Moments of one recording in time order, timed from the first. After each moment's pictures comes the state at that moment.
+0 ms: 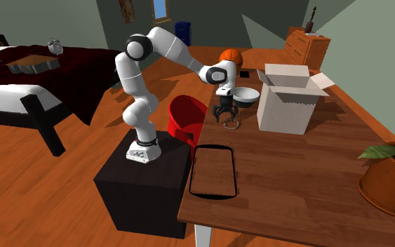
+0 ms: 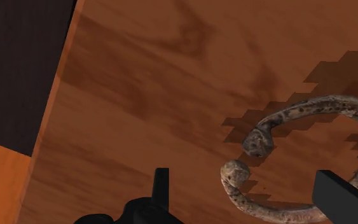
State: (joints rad) arm -0.22 -0.17 0.47 -2.33 -0.23 2.11 1.53
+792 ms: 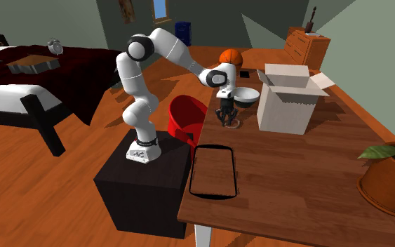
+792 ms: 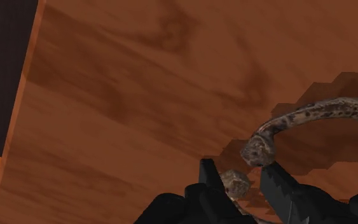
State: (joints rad) arm -0.23 -0.14 0.47 -2.34 -0.26 2.19 1.55
